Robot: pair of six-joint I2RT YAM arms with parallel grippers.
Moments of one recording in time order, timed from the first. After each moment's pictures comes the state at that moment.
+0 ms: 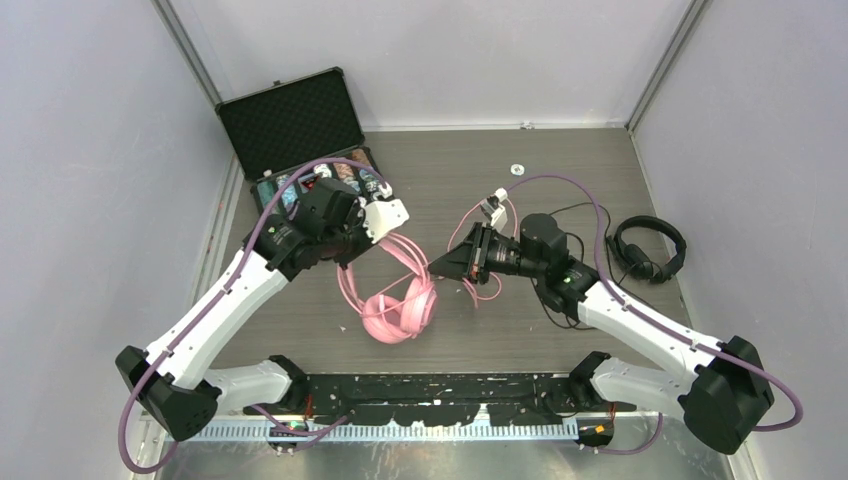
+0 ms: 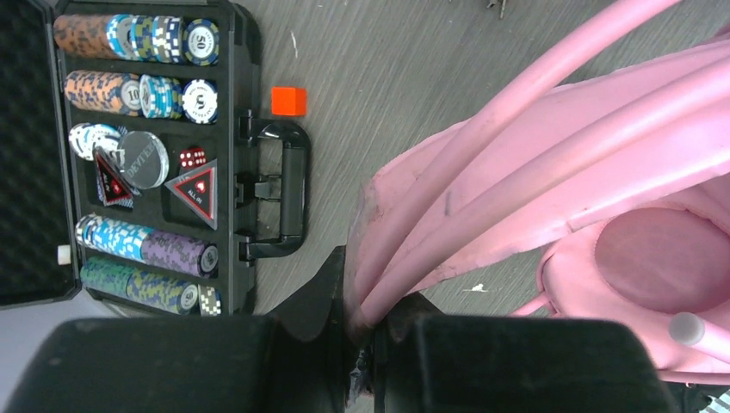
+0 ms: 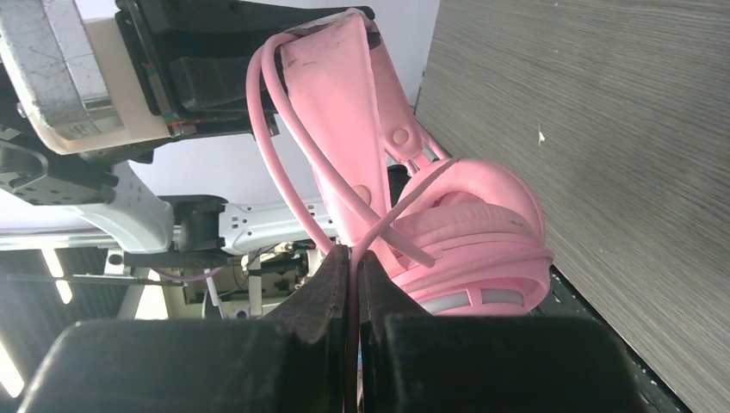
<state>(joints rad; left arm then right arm) -0.63 1.16 1.26 -0.95 0.03 0.52 0.67 1.06 0.68 0.18 -0.59 1.24</state>
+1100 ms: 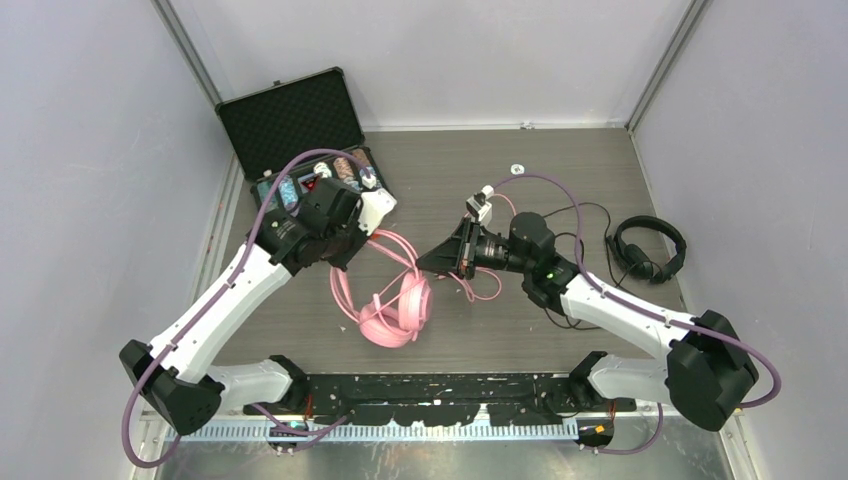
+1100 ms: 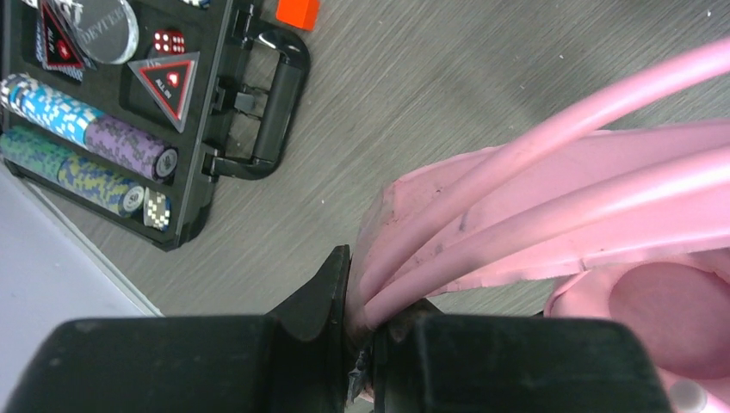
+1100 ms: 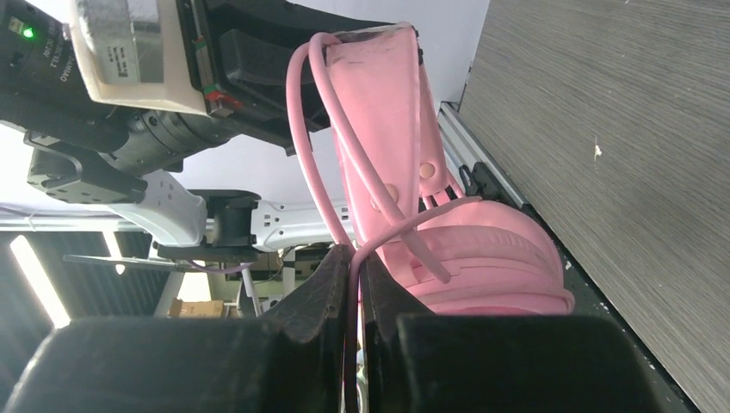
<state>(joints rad) -0.63 1.18 1.29 -1.04 -0.12 0.24 0.70 1.19 0.67 0.44 -0.63 1.36</state>
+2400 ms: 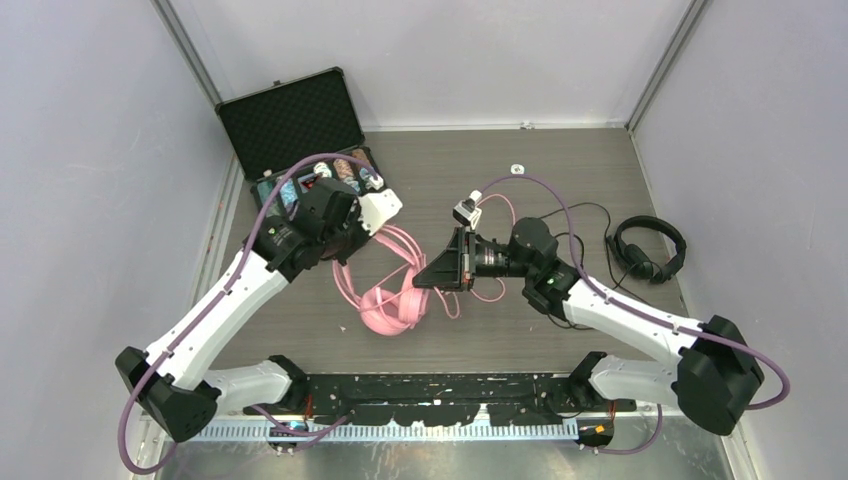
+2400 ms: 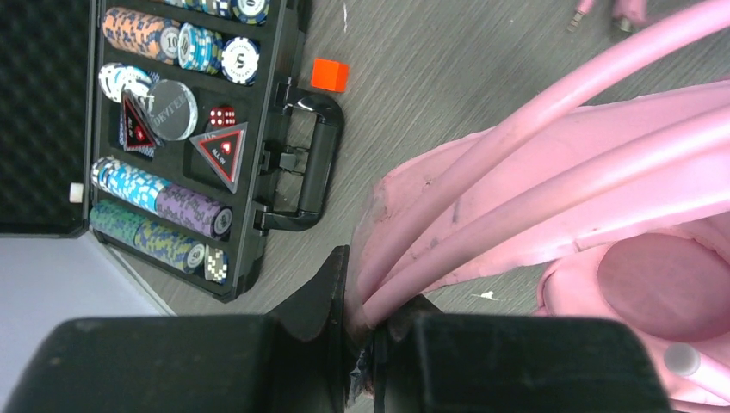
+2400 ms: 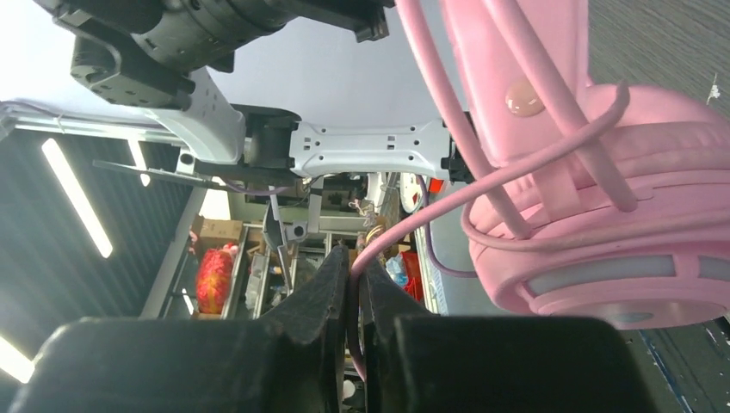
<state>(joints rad) -0.63 1.15 1.25 -0.91 -0.10 0.41 0.76 1.14 0.68 0.48 -0.76 1.39</state>
